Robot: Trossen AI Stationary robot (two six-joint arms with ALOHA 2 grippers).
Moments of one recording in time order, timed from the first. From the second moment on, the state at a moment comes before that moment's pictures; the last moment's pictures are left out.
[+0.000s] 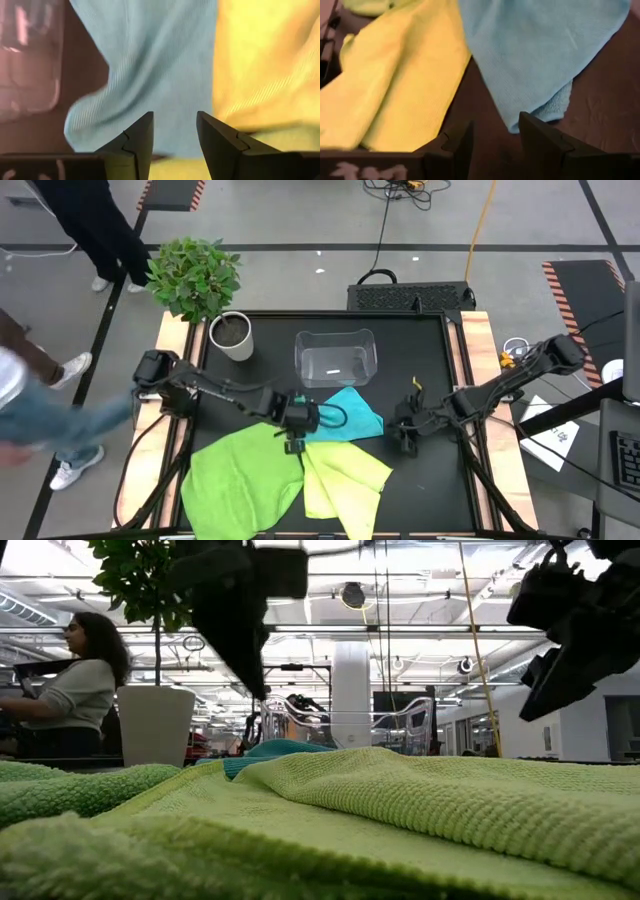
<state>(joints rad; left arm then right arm) -0.24 1.77 1.31 -0.73 -0.18 -0.28 0.43 1.05 0.39 -0.14 0.23 0.67</state>
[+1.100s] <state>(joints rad) -0.54 1.58 0.63 0.04 -0.88 -0.98 0.46 1.10 0.15 0.29 0.35 0.72</state>
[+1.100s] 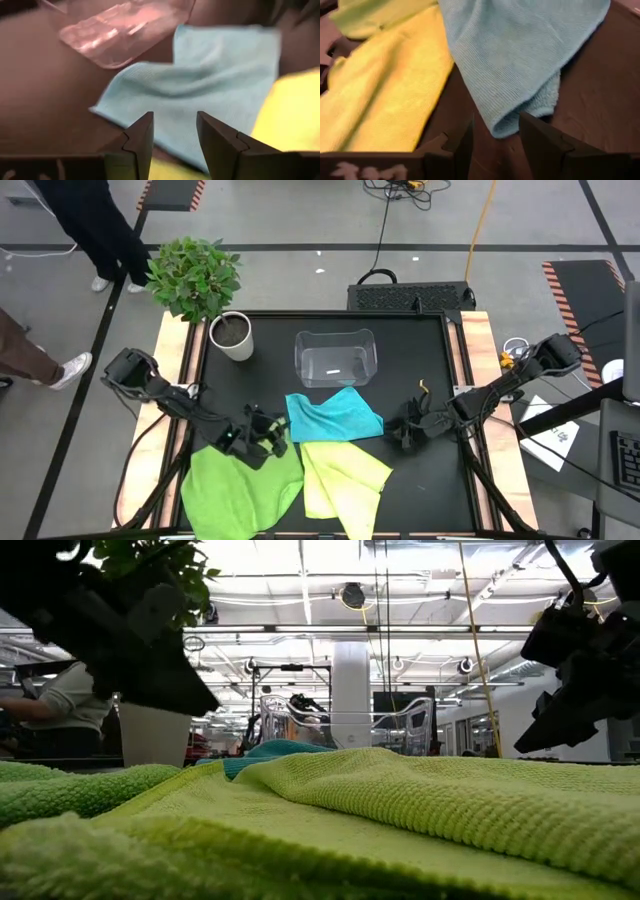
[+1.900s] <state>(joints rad) -0.57 1.58 0.41 0.48 -0.79 -1.01 0.46 1.32 0.15 0.49 0.34 0.72</state>
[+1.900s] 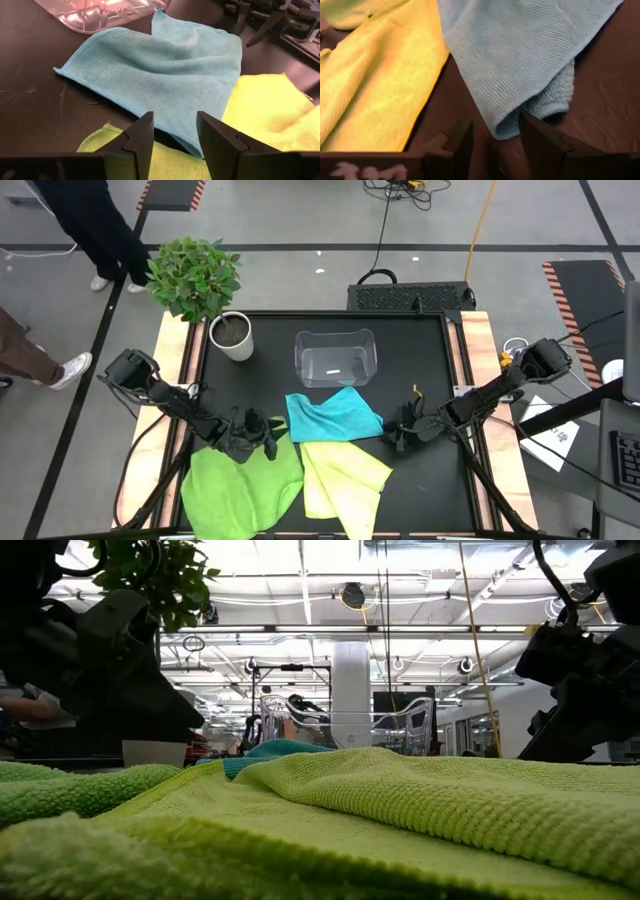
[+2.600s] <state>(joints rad) -0.57 1.58 0.41 0.45 -0.77 -0.99 0.42 1.32 0.15 0.48 0.33 0.76</state>
